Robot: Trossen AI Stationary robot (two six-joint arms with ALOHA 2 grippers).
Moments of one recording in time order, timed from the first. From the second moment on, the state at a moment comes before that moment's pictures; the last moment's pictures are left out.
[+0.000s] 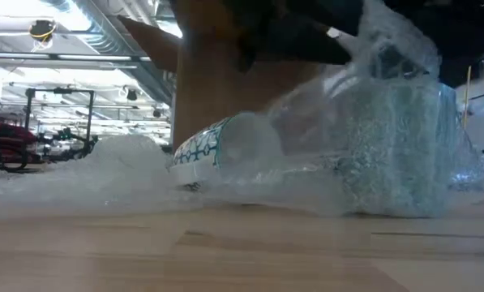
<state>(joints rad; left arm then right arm) -0.38 1.99 1.35 0.12 -0.45 -0.36 0.47 1.66 1.11 -0.65 0.18 0.52</state>
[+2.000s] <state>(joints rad) -0.35 2.08 1.36 0.23 -0.34 -0.36 0.50 1.61 1.02 -0.61 0.19 0.54</state>
